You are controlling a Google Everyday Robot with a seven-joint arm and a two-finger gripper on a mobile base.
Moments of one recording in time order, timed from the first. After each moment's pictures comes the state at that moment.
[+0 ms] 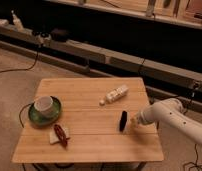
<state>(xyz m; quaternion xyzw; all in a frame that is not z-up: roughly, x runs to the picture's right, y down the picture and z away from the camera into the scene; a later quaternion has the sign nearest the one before) 0.207 0.183 0.821 0.04 -0.22 -0.84 0.50</state>
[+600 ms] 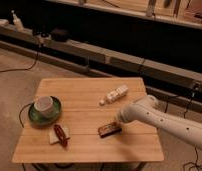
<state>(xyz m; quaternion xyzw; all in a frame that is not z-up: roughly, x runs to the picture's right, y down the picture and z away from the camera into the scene) 0.085 0.171 0.825 0.09 -0.25 -0.84 0.48</state>
